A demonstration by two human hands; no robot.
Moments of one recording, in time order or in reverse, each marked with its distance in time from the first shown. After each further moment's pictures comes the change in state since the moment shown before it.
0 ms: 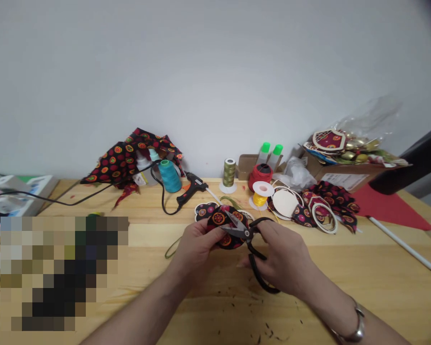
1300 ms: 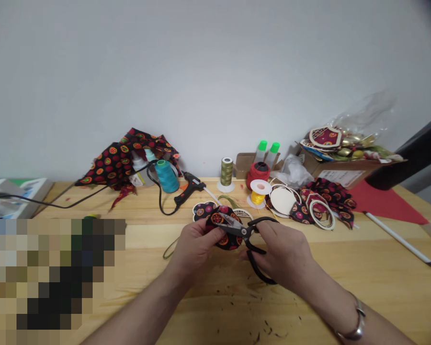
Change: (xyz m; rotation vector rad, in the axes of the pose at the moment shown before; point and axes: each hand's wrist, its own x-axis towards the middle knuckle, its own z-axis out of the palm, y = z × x) left_hand 0.000 -0.001 -0.001 0.152 0.028 0.038; right_hand -0.003 0.006 0.003 -0.168 0.087 -0.065
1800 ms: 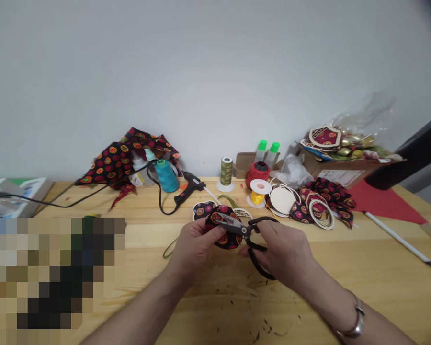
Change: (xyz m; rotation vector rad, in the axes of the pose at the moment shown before) left_hand -0.001 -0.001 -0.002 -0.042 -0.005 0.020; right_hand -0.001 0.001 0.001 0.003 0.017 -0.006
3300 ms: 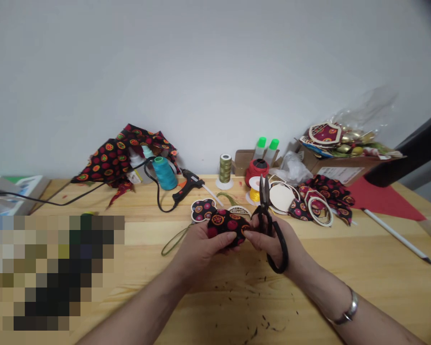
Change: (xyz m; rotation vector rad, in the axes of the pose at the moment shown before) left_hand -0.004 -0.001 0.006 0.101 -0.108 -0.145; right_hand 0.010 -0.003 0.010 1.290 -0.154 0.625
